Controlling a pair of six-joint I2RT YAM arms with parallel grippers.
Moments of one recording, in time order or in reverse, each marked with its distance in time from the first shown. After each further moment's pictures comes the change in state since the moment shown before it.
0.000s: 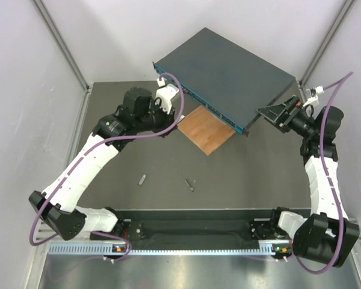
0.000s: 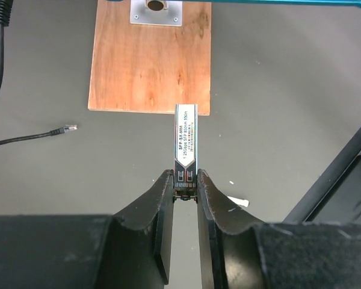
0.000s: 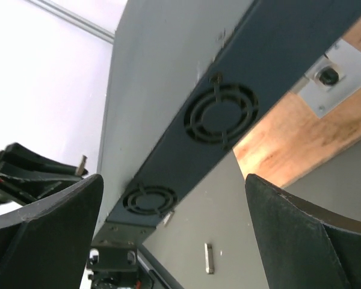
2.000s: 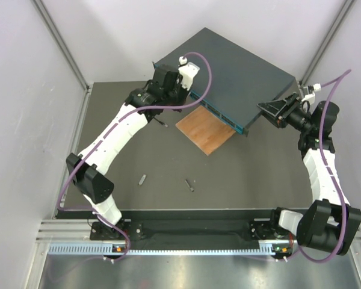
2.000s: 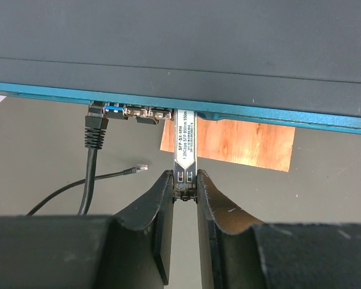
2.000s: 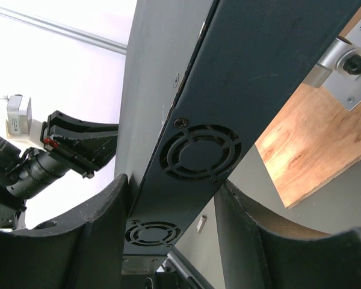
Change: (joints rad) left arm -0.015 0.409 0.376 0.013 -0.268 0.100; right arm 0.042 0.105 0.022 0.105 0.014 0.198
